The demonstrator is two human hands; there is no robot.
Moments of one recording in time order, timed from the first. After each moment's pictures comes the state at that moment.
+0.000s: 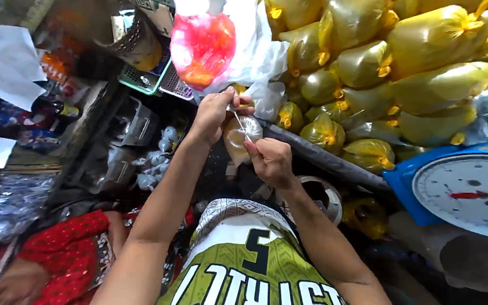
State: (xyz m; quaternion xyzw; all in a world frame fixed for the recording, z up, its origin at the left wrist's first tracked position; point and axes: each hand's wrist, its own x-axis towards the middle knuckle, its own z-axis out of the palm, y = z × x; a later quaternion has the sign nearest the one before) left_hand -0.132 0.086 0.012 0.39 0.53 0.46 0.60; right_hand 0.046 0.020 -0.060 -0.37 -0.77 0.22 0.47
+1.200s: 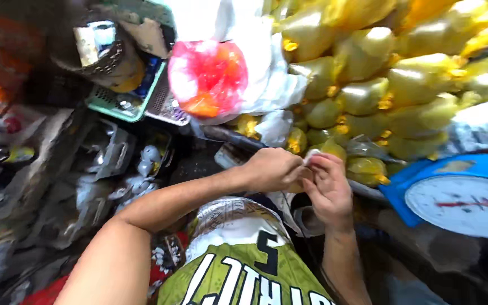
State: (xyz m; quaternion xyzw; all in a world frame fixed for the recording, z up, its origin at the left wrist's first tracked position) left_hand -0.139 0.131 -0.010 0.86 0.27 0.14 0.41; right_hand 0.056 0.033 -0.040 -0.52 -0.60 0.37 0.49
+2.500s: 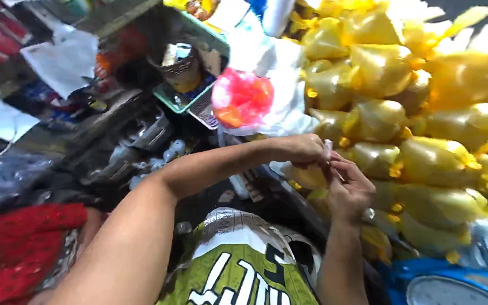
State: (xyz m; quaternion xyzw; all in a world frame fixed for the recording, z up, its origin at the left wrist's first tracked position) left_hand -0.077 0.197 0.039 0.63 0.42 0.16 0.63; right_hand 0.109 0.137 -0.029 -0.41 -0.67 0.29 0.55
